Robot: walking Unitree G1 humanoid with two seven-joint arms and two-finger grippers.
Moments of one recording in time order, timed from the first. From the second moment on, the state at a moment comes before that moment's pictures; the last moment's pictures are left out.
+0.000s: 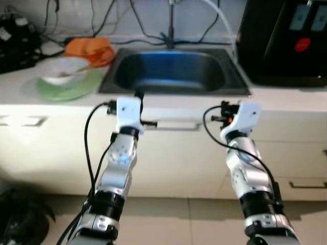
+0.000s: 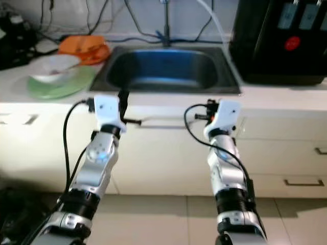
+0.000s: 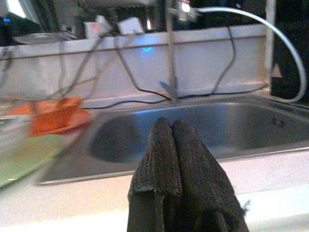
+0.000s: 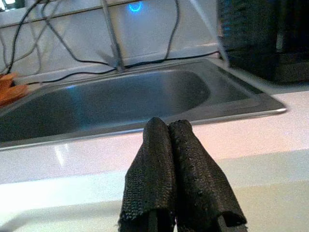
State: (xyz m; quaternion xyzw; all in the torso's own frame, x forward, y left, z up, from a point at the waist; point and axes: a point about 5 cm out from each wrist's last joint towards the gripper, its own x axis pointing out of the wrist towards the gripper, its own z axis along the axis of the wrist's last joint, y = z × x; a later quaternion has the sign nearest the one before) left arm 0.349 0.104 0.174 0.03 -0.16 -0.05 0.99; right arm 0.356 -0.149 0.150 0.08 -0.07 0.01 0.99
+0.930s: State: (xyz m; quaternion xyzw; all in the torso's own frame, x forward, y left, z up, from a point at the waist) left arm 0.347 0.121 0.161 0.03 -0.14 -0.03 0.99; right arm 0.347 -0.139 0.132 0.09 -0.04 0.03 0.99
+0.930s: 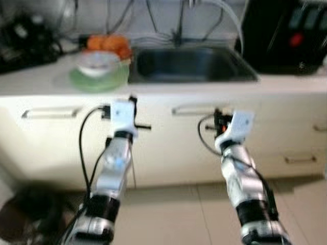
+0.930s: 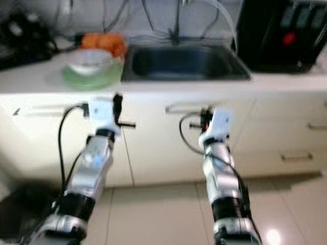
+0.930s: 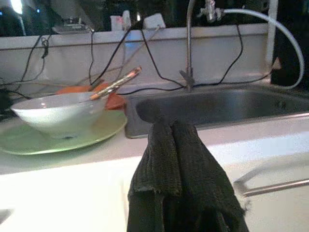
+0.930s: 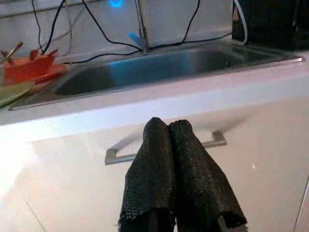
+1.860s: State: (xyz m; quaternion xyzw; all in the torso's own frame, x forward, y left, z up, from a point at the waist) left arm 0.344 0.123 0.160 0.01 -0.13 0.00 0.99; right arm 0.346 -0.130 0.130 0.08 -0.04 0.05 0.99
